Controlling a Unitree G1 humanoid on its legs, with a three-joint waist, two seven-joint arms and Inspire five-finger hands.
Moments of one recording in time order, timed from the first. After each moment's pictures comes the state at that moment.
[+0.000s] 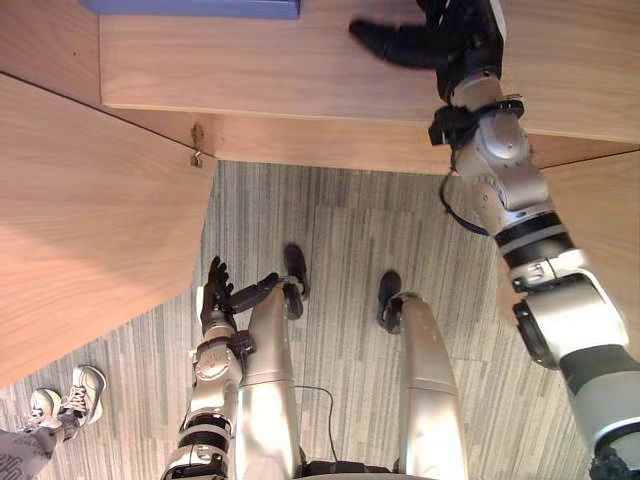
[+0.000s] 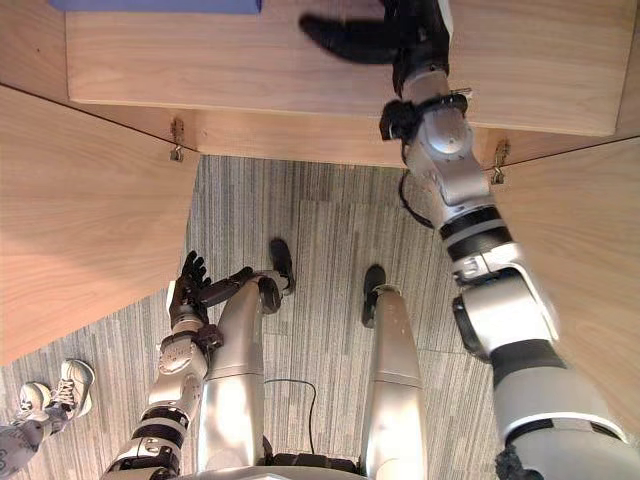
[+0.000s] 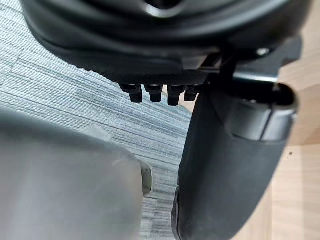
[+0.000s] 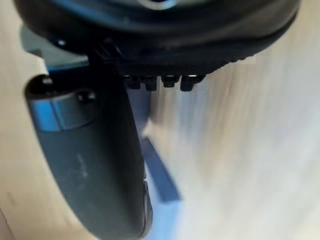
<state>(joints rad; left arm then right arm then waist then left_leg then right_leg) -0.18 0.08 0.15 0.63 -0.19 -0.22 0.14 -1.14 -0.59 0.42 0.62 0.33 -0.18 -0.05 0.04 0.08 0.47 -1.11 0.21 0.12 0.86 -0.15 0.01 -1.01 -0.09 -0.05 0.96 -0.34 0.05</state>
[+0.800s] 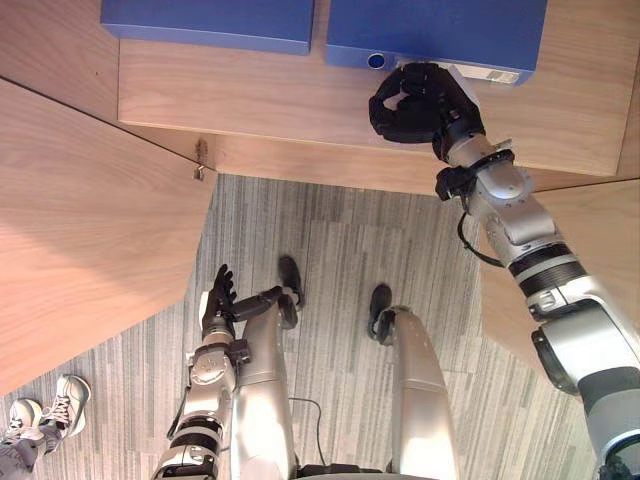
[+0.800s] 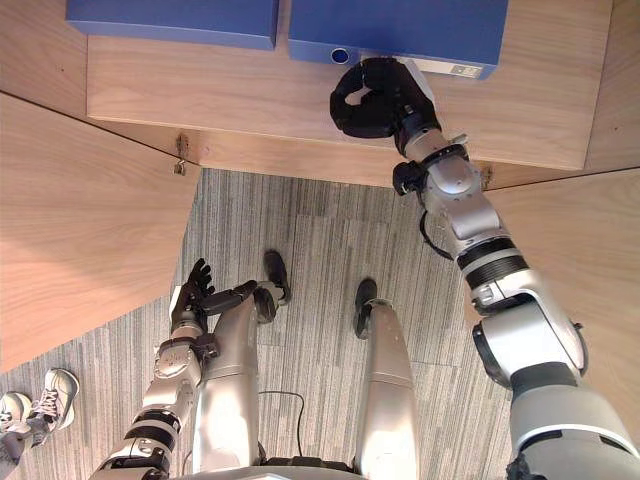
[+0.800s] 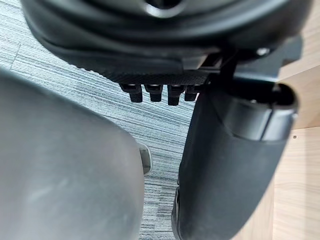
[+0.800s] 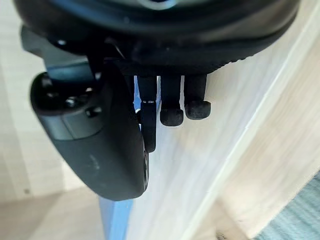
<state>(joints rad) -0.18 0.11 0.12 0.68 -0.17 -0.22 0.11 -1.00 -0.53 0.35 0.62 0.53 -0.13 0.03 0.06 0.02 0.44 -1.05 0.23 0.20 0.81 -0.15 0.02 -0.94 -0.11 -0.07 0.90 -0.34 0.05</state>
